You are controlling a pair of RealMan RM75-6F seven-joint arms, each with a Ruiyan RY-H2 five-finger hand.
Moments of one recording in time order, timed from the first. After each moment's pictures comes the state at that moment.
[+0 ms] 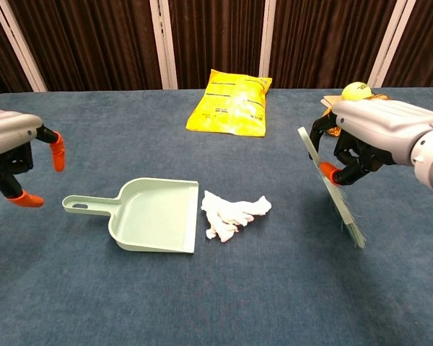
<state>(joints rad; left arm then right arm) -0.50 -1.48 -0.21 -1.87 0.87 1.24 0.97 0.62 -1.57 0.17 -1.87 -0.93 1.31 -0.79</state>
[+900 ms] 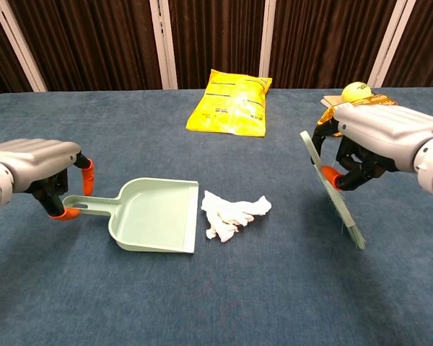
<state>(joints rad) -0.64 -1.63 -0.19 -1.76 0.67 1.29 0.99 0.61 -1.57 0.15 -1.86 -0.94 1.32 -0.78</state>
